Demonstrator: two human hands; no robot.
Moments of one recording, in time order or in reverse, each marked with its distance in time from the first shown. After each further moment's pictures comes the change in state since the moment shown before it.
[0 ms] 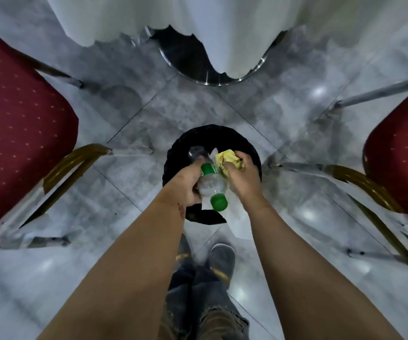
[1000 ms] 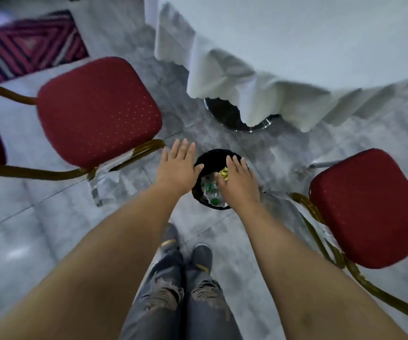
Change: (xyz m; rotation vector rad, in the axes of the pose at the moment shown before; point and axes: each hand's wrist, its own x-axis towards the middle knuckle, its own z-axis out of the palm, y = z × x) left_hand -0.308 -0.065 -0.081 1.428 0.682 0.810; right_hand -0.274 -0.120 -0.072 -1.037 -0.118 -0.626
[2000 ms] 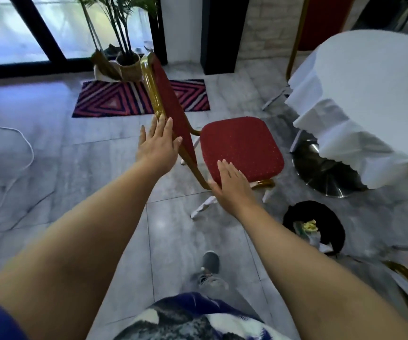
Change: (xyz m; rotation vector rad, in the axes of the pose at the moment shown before) left_hand -0.286 -0.444 -0.155 -0.067 0.454 -0.406; right_hand -0.171 -0.454 0.059 -0.068 0.051 -0.541
